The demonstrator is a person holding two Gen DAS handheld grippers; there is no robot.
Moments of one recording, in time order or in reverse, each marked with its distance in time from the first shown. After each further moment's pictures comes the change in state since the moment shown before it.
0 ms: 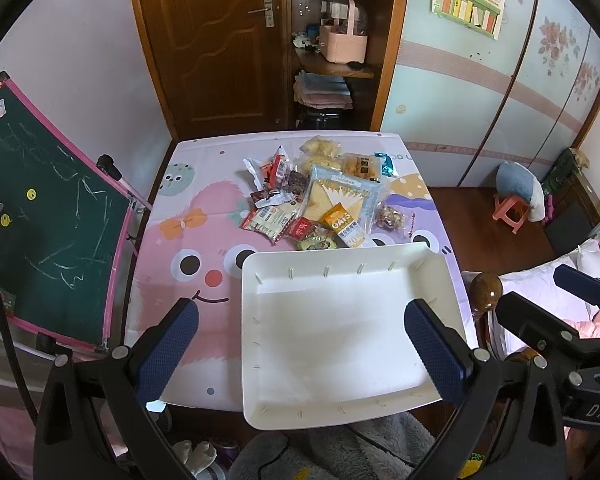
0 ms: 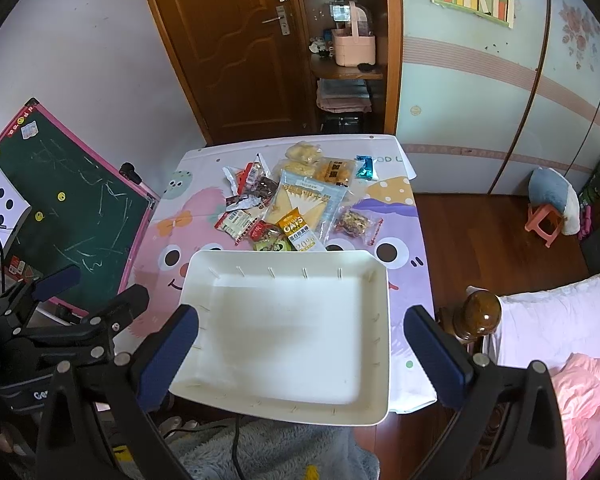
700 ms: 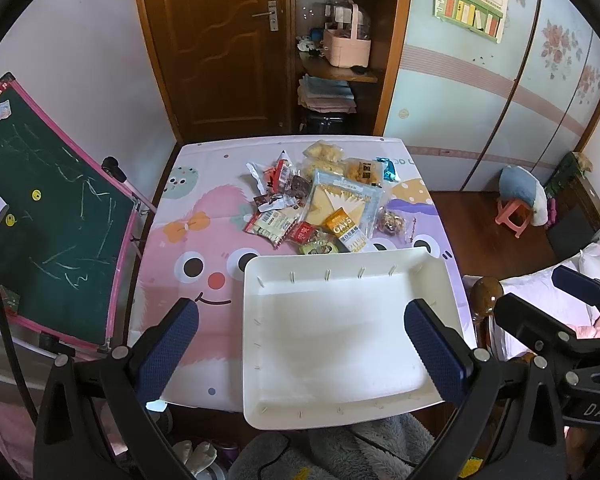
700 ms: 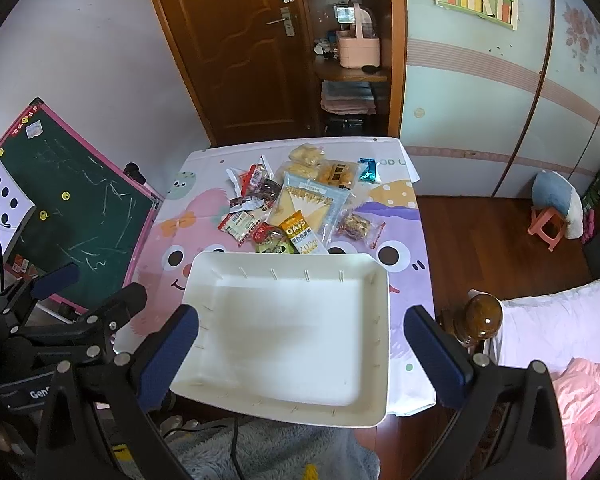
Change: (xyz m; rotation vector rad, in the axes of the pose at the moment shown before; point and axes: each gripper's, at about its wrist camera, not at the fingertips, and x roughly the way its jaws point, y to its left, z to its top) left arm -0.006 0.003 0.008 -0.004 -0.007 0.006; right arm 0.001 0.004 0.002 -0.005 -0.003 0.008
